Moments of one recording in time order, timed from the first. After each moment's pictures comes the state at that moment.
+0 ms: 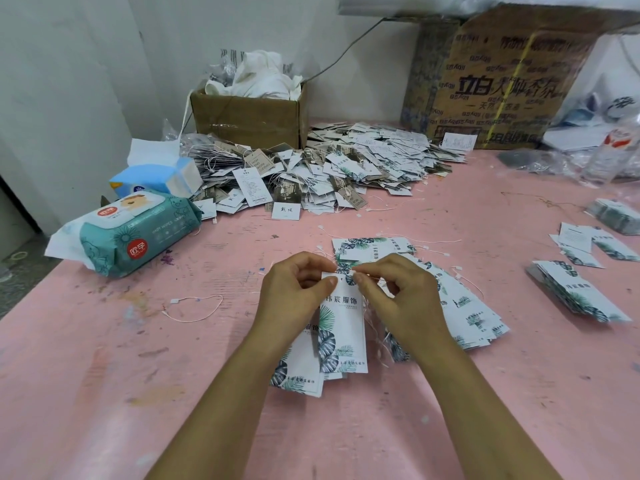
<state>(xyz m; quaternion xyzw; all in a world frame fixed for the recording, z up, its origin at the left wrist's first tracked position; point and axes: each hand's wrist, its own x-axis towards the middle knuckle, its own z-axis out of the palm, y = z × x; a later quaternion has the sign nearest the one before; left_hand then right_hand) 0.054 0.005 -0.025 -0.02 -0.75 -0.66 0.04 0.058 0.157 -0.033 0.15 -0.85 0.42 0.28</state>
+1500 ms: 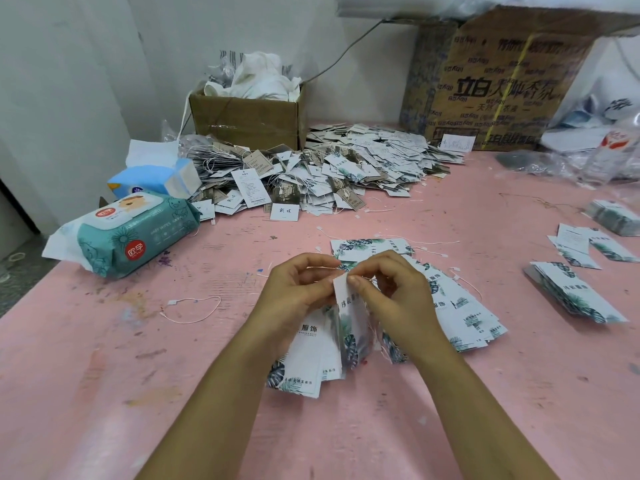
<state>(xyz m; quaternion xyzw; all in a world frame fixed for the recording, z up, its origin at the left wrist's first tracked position) 0.052 0.005 -0.024 -0.05 -0.60 -0.80 -0.07 0.061 0.154 -0.029 0.13 -0.81 0.54 0.19</state>
